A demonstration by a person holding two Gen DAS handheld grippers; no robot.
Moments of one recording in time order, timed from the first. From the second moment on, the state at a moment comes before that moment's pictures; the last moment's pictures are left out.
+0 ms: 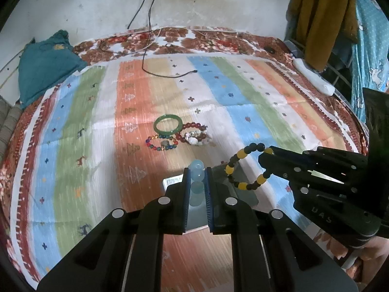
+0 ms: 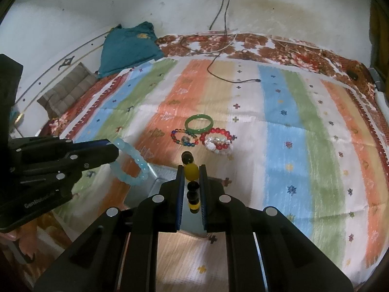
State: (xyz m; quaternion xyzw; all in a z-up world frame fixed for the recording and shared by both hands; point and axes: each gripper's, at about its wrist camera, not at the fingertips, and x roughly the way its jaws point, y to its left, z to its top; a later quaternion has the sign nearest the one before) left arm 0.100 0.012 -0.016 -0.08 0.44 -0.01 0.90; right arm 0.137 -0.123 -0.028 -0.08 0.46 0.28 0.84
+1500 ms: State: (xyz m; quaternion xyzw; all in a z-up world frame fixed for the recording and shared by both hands) left arm 0.173 0.077 -0.054 -0.10 0.50 0.10 0.86; right arm 0.221 -0.125 -0.075 -0.10 0.54 0.19 0.81
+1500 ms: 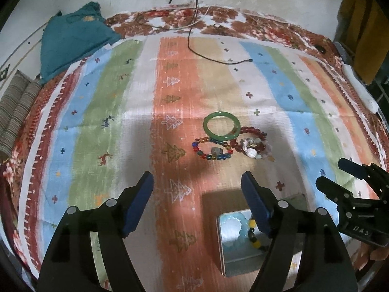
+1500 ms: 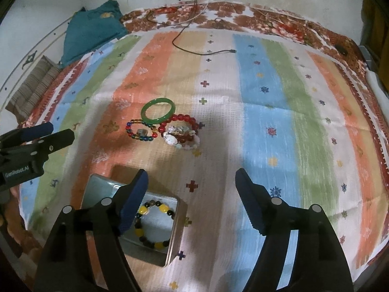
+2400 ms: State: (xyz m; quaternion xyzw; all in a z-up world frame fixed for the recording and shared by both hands) left arm 0.228 0.090 -0.093 -0.06 0.54 0.11 0.83; right arm 0.264 -0.100 -0.119 -0.14 0.57 0.18 0.79
